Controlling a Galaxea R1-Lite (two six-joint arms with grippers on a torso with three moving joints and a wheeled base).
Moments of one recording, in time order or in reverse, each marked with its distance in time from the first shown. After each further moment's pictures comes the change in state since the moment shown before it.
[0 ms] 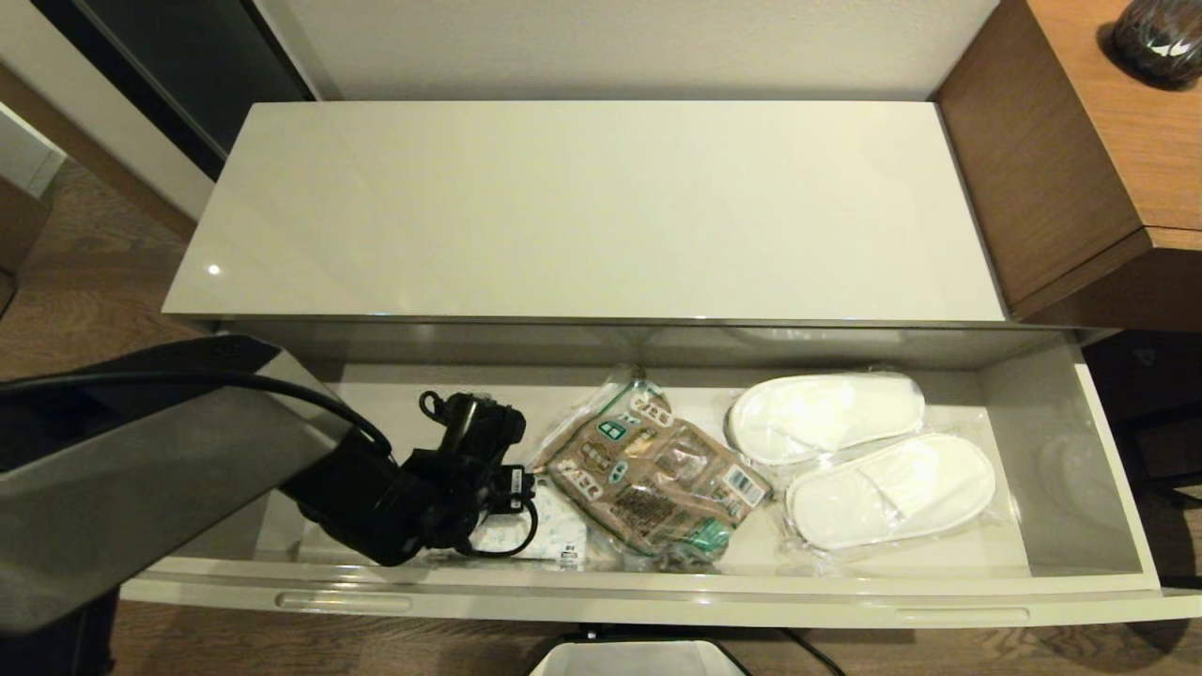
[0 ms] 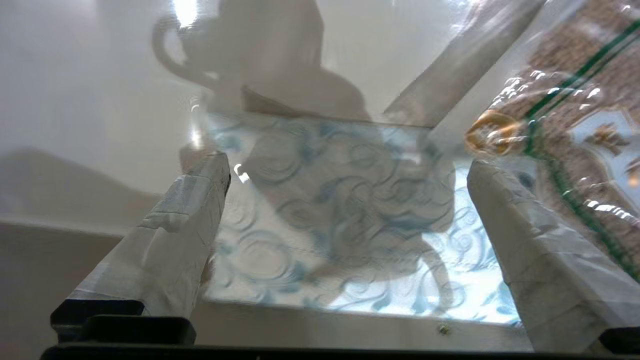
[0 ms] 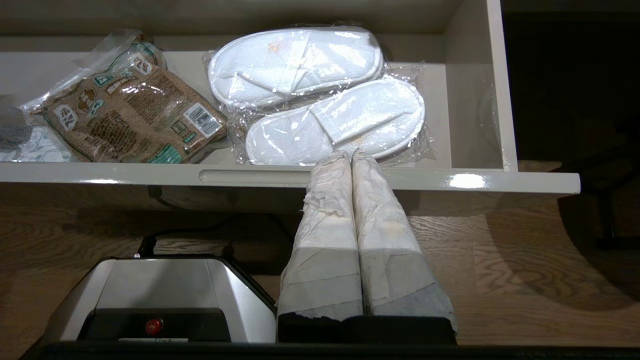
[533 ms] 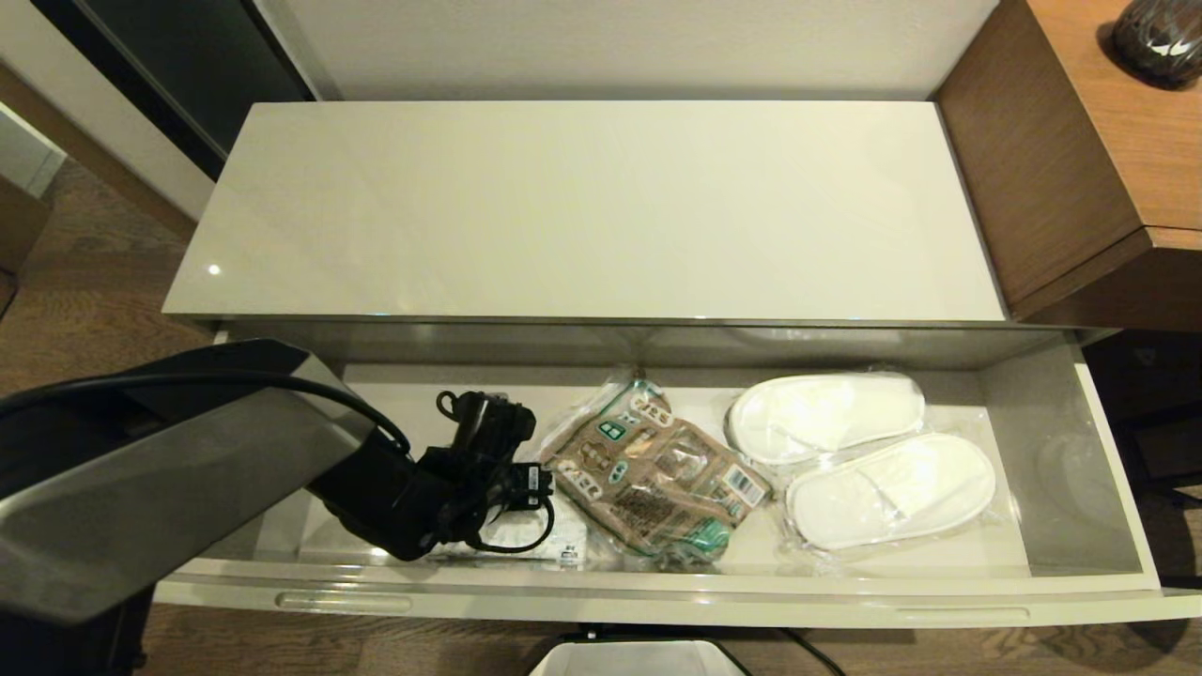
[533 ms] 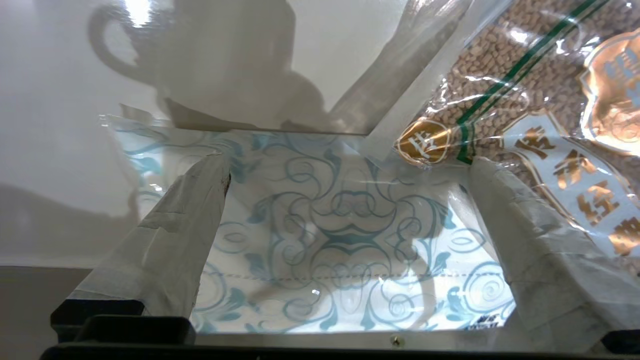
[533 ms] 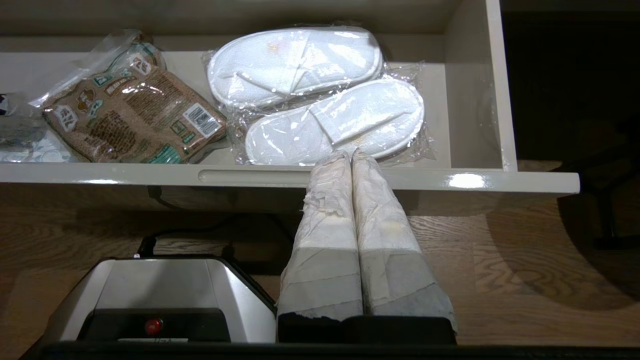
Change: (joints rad) left arm -0.007 0.048 -0.045 -0.023 -0.103 -0.009; right arm 0.000 0.000 0.000 0.000 0.000 0.000
